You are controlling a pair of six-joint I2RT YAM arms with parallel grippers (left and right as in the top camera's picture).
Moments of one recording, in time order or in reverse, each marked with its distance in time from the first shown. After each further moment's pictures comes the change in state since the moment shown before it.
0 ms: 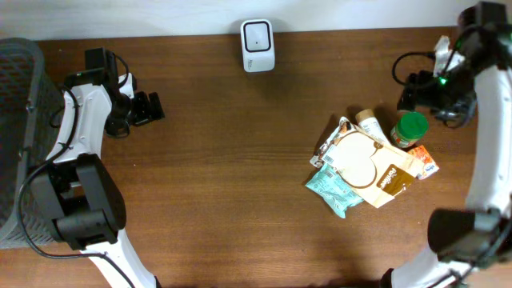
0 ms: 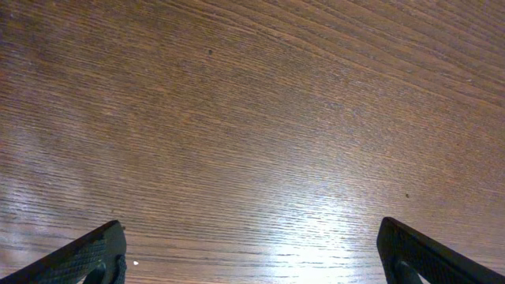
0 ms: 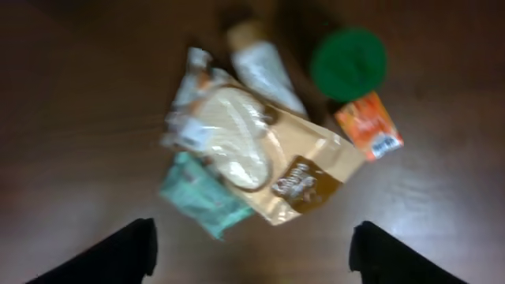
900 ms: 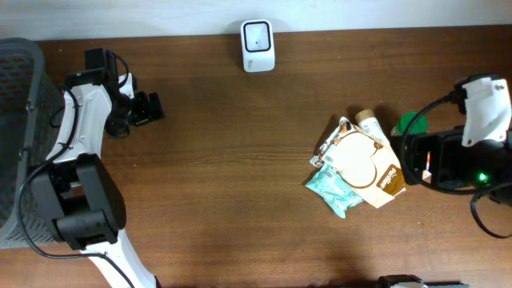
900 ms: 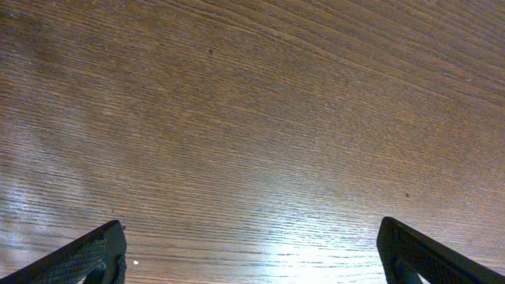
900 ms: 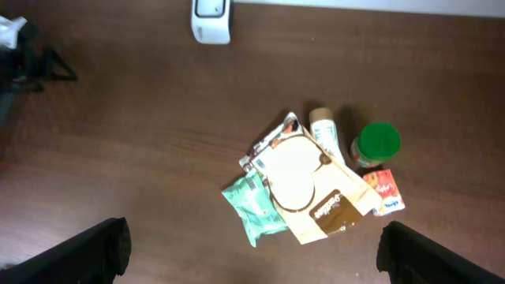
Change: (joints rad) left arm 0.000 0.000 0.000 0.000 0.000 0.000; right arm 0.192 -0.525 -0.003 -0.010 -0.044 -0.070
